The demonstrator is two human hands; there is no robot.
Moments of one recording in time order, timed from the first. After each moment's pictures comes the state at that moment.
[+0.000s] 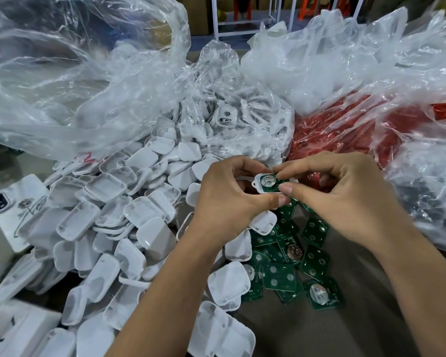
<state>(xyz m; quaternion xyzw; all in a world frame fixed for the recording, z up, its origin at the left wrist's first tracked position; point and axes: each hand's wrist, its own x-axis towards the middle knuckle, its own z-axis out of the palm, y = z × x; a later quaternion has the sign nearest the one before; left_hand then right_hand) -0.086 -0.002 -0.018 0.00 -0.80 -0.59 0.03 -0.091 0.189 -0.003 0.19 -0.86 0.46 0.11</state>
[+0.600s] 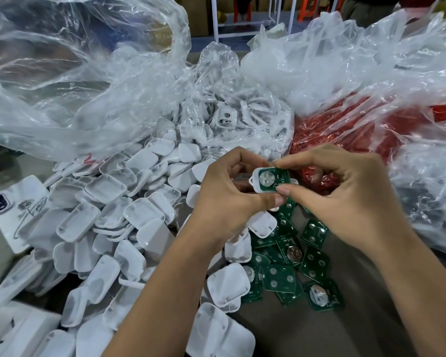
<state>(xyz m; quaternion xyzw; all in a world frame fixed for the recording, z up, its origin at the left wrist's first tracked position) -0.085 -0.005 -0.016 -0.05 -0.73 -0.69 0.01 -0.085 0.186 0.004 0.22 -0.87 0.40 0.19</state>
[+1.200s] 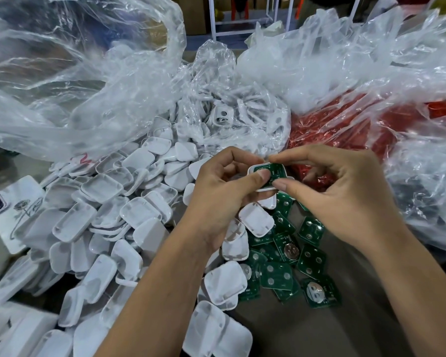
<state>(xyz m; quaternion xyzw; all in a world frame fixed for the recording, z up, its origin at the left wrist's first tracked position) -0.085 -0.001 -0.012 0.00 -0.60 -0.80 -0.03 -0.084 0.182 0.006 0.23 -0.86 0.43 0.18</state>
